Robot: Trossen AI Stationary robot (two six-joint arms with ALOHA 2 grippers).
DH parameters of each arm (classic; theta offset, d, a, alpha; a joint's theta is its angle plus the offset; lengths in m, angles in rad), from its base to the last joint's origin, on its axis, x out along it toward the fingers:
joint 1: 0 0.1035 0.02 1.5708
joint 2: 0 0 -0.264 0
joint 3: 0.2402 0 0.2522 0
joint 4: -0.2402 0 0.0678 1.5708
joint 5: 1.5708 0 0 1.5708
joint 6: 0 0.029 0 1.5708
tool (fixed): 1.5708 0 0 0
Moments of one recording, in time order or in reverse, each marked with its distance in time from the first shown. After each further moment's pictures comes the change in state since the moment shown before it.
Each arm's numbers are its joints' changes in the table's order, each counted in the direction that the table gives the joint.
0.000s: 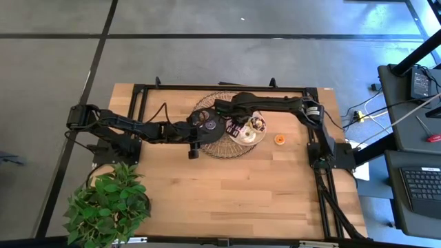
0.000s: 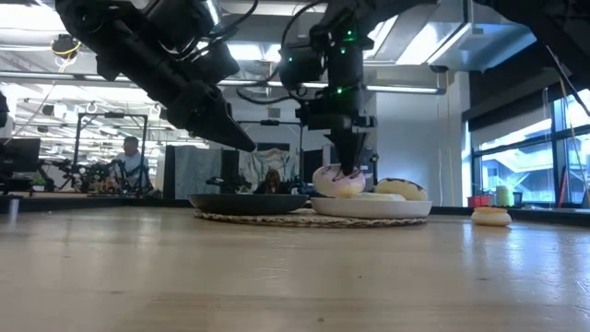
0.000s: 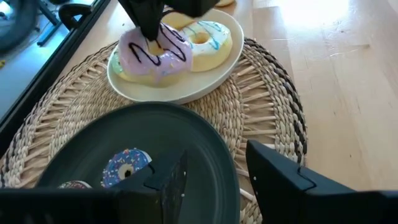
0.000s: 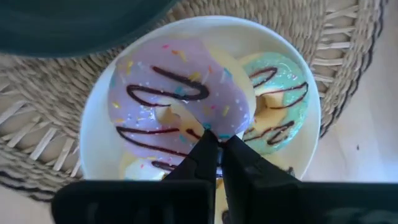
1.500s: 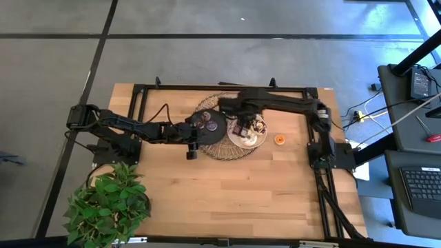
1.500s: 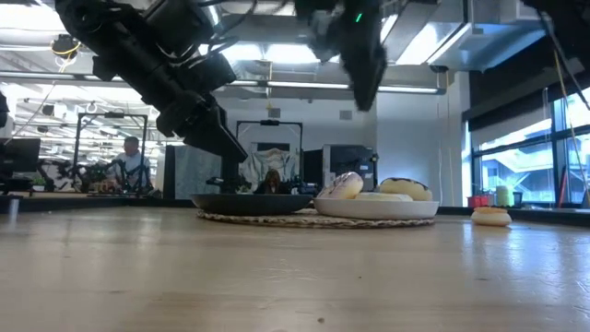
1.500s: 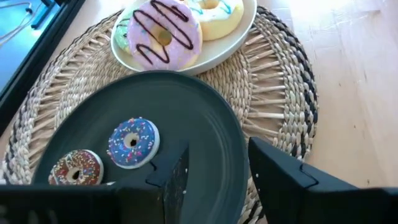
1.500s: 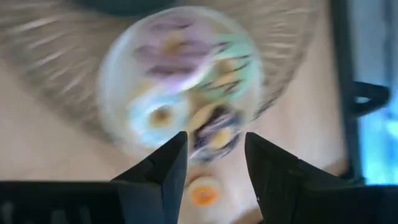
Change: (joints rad) left arm 0.000 0.000 -0.001 -0.076 -0.001 0.001; right arm 0.084 0.093 0.241 -0.348 0.034 -0.029
